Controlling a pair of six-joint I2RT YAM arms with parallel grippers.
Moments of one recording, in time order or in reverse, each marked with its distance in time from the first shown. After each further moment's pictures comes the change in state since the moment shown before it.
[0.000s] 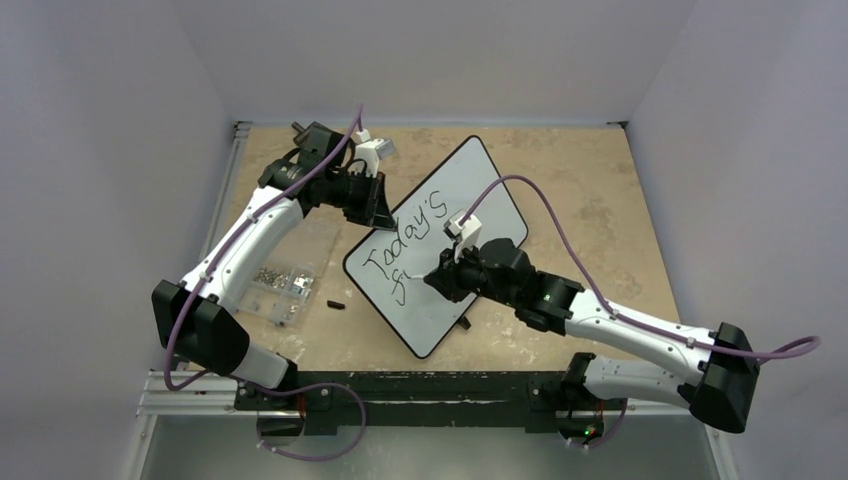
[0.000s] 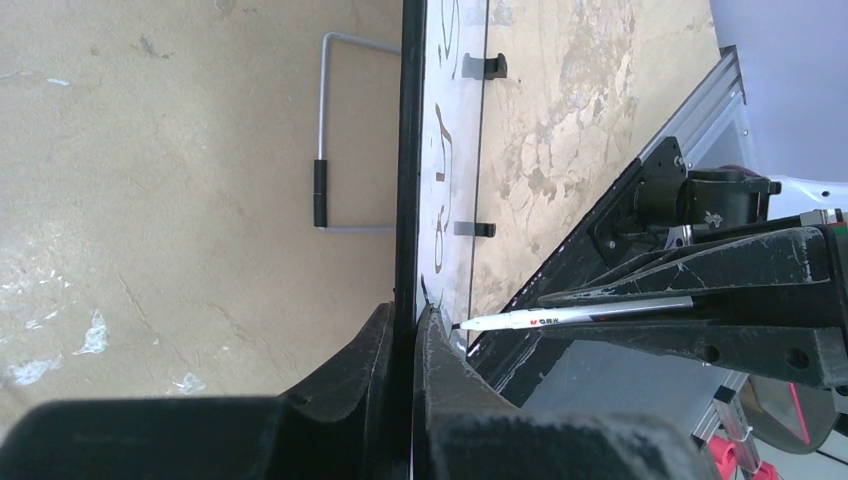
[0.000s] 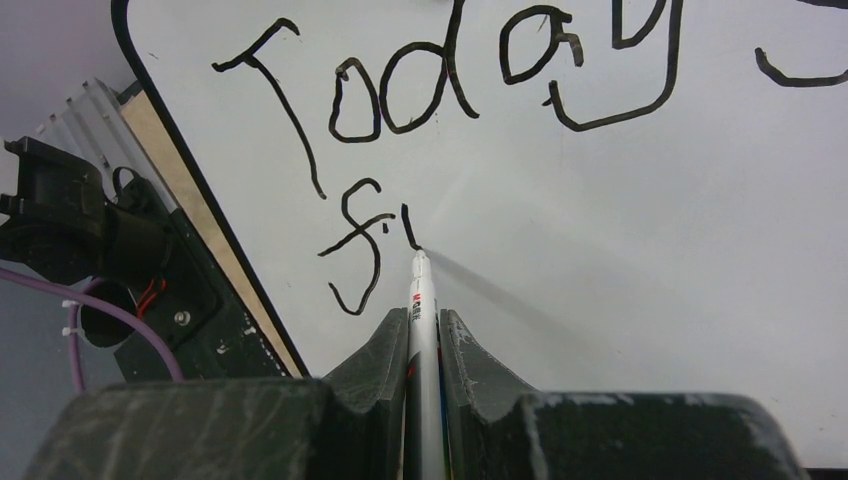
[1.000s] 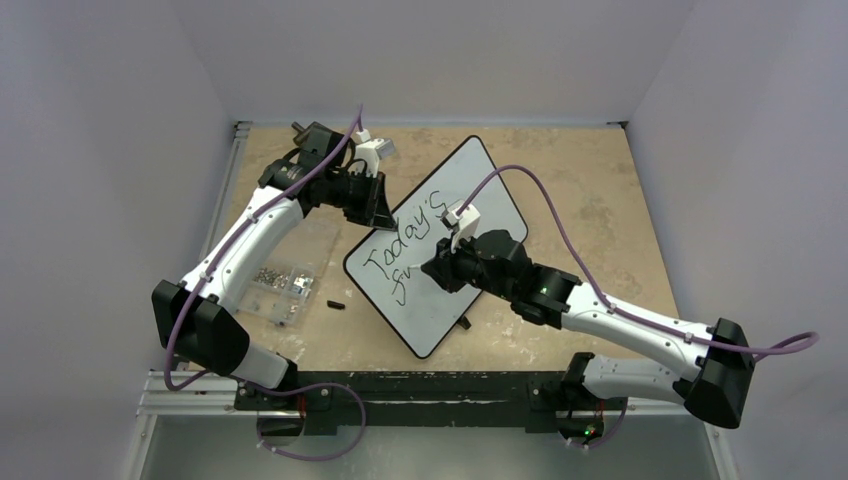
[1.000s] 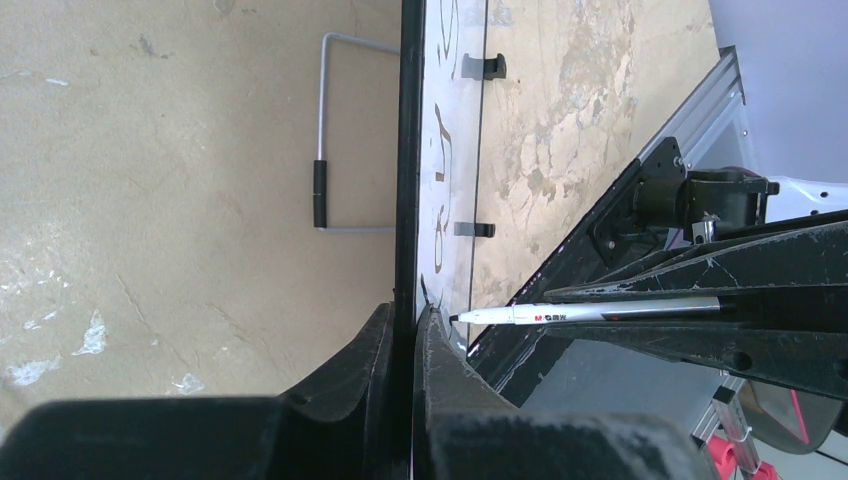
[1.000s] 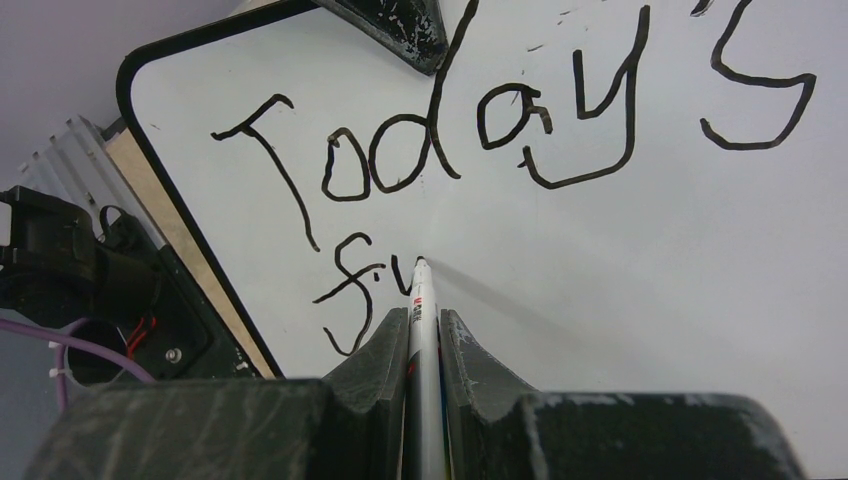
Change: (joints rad) left arm 0.001 0.000 0.000 0.001 -0.003 0.000; right arm -0.002 0.046 0.086 -0.026 0.054 -0.008
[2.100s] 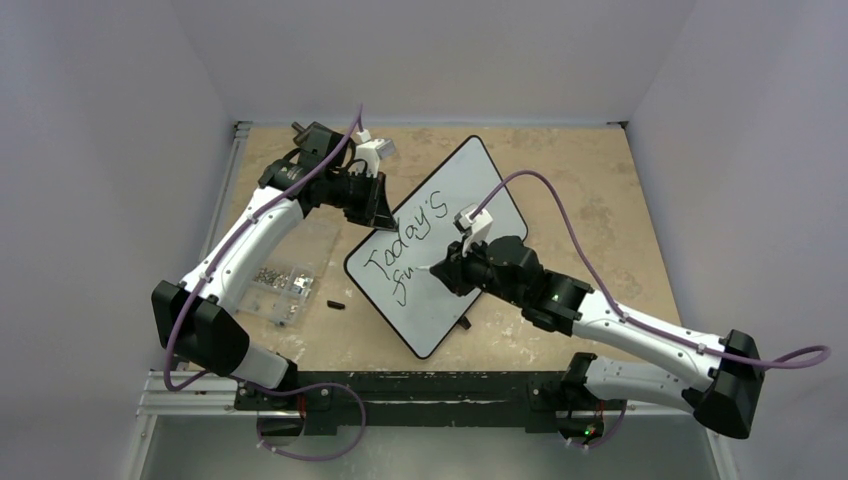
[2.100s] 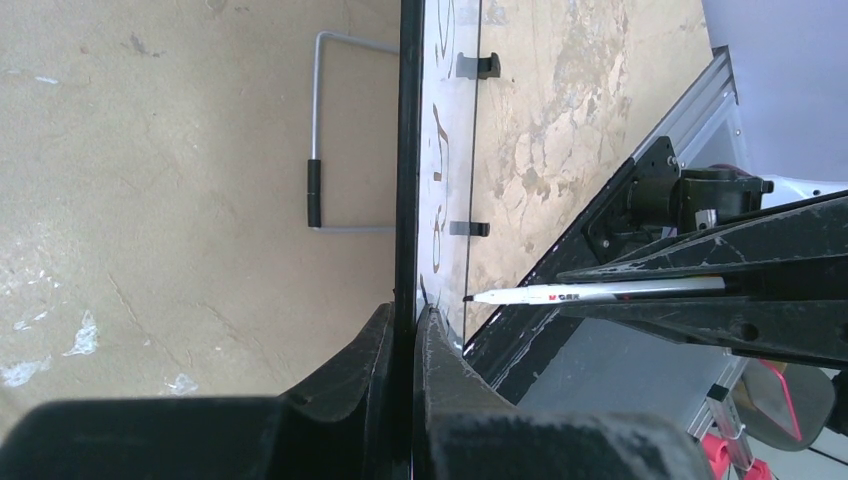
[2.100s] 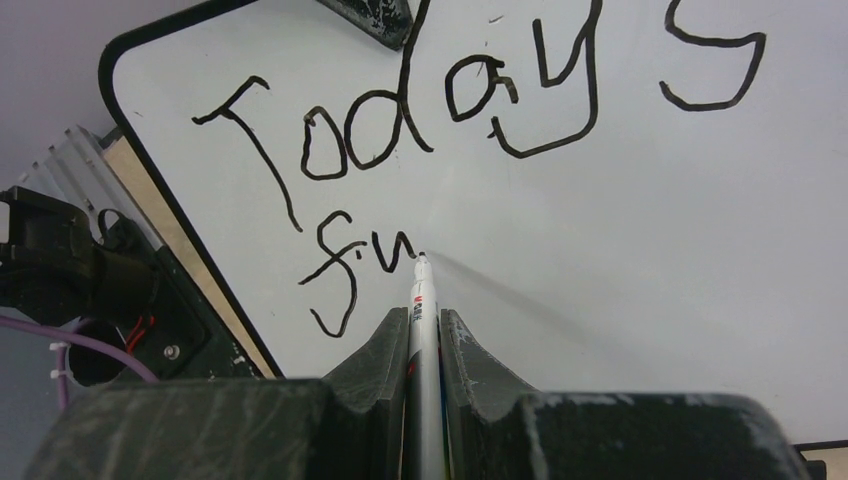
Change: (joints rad) left arm -0.002 -0.002 0.000 -0.001 0.006 -0.007; right arm -0.006 -0.072 -0.058 -0.011 0.007 0.021
